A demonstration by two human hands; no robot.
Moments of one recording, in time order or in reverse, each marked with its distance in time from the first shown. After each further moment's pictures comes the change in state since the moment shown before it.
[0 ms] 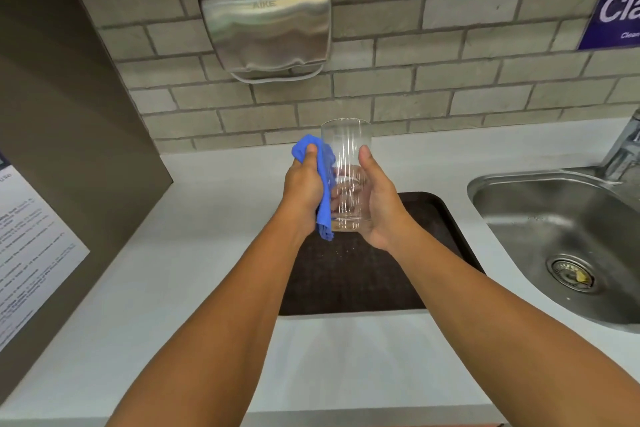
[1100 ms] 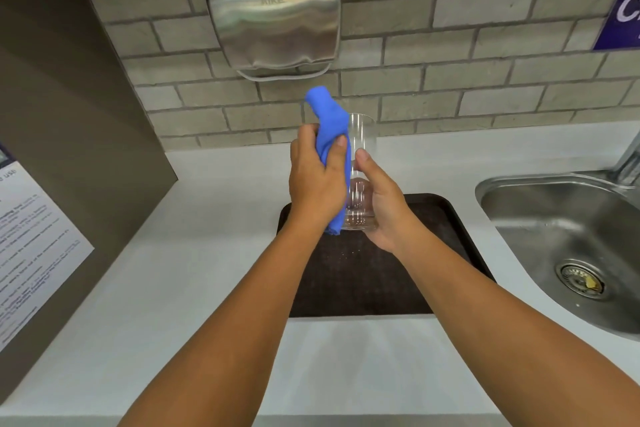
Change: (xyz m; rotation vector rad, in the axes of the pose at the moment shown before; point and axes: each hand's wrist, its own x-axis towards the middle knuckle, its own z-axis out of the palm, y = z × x) left_hand -0.010 0.002 0.003 0.373 0.118 0.564; right_hand -0.003 -0.002 0.012 0.037 0.038 -0.059
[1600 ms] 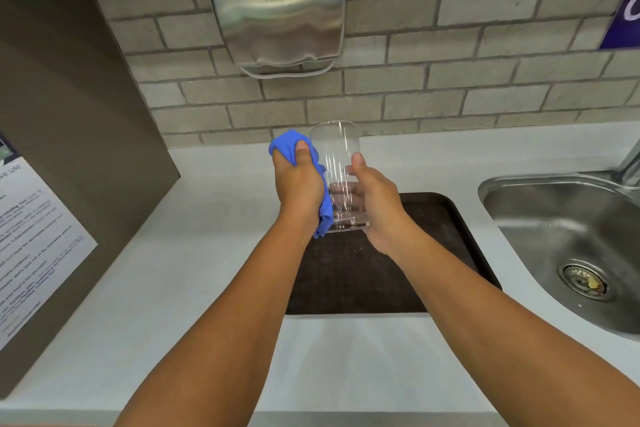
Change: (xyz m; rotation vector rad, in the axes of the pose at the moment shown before) left_hand 0.009 -0.012 -0.006 -0.320 0.166 -0.473; right_hand 0.006 0.011 0.006 -0.285 0.190 -0.037
